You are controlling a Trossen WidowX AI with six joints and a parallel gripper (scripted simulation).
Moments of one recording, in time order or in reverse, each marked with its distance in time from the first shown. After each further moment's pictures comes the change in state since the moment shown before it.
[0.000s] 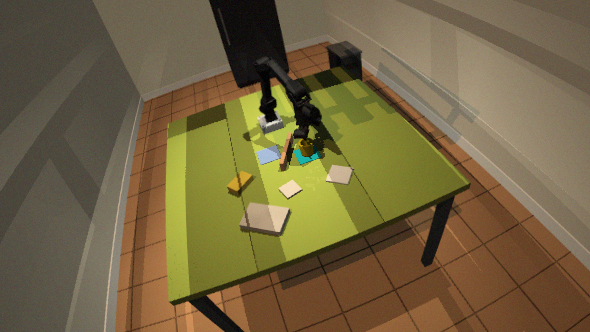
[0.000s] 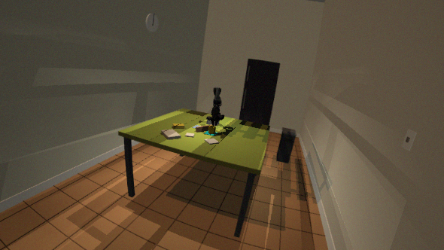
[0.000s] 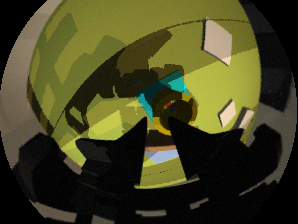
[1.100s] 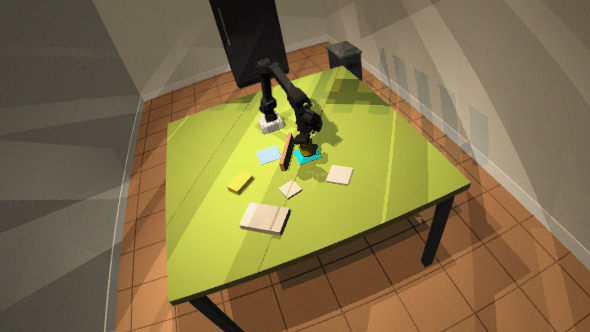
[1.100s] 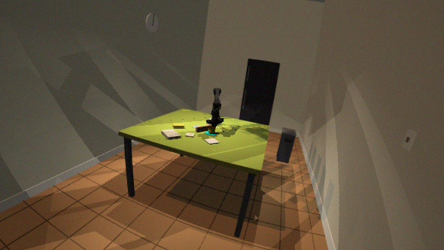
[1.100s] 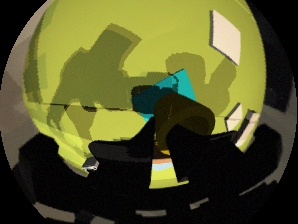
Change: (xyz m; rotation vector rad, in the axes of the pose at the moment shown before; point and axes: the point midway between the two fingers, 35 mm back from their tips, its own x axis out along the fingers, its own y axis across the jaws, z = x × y) arm 0.032 -0.002 0.001 0.002 -0.006 -0.005
